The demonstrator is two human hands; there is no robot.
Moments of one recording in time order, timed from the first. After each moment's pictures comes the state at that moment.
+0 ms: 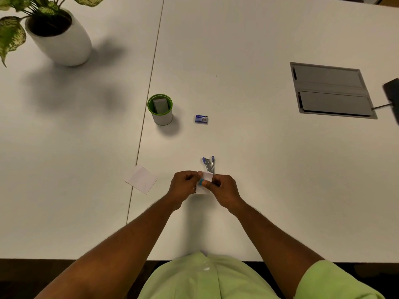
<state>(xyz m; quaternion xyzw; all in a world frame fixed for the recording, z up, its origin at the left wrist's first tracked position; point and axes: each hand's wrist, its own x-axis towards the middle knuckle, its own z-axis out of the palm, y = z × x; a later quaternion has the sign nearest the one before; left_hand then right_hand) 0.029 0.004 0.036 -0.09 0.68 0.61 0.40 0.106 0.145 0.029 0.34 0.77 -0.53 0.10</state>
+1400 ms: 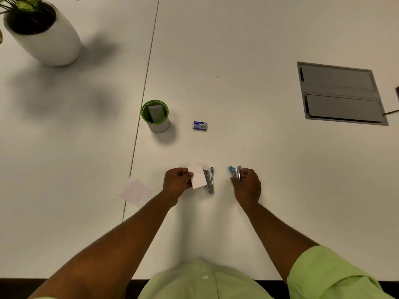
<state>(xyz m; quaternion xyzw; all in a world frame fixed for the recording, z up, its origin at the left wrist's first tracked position) -0.032 0.031 0.013 -0.22 0.67 0.61 0.36 0.079 0.227 -0.005 0.49 0.80 -0.35 0.00</state>
